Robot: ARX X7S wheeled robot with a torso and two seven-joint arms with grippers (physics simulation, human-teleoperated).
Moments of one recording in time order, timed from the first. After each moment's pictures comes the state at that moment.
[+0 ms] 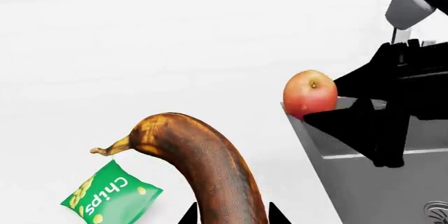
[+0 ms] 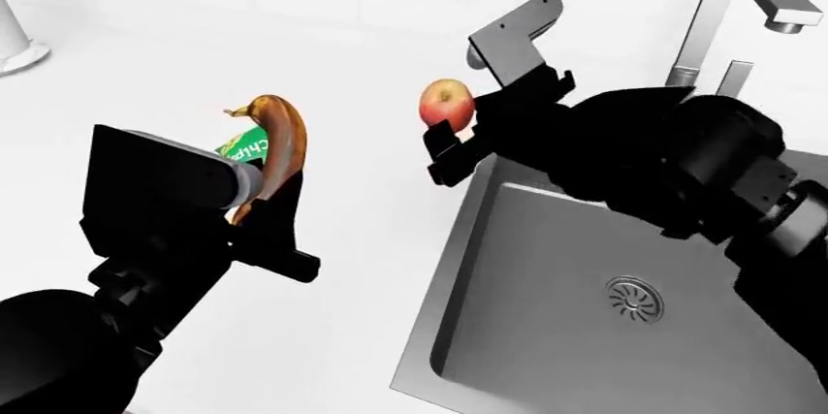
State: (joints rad) left arm -0.65 -0.51 -0.09 0.74 -1.20 -1.31 -0.45; right arm 1.50 0.48 -1.23 0.29 1.20 0.68 0.15
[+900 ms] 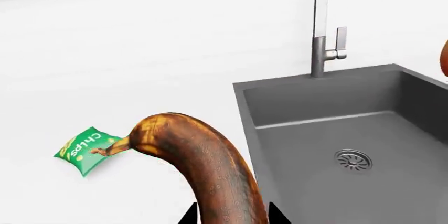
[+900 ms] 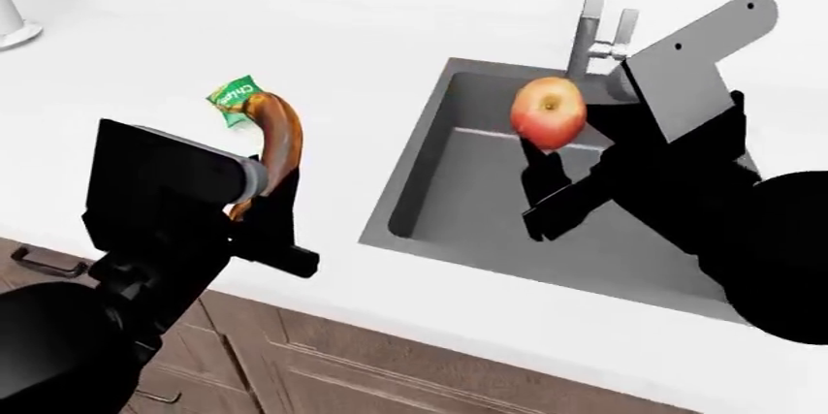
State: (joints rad) left arm -0.68 -0.55 -0.03 0.72 -1.21 -1.29 -0.50; right arm 1.46 1.00 -1.07 -0.47 1.52 0.75 0.59
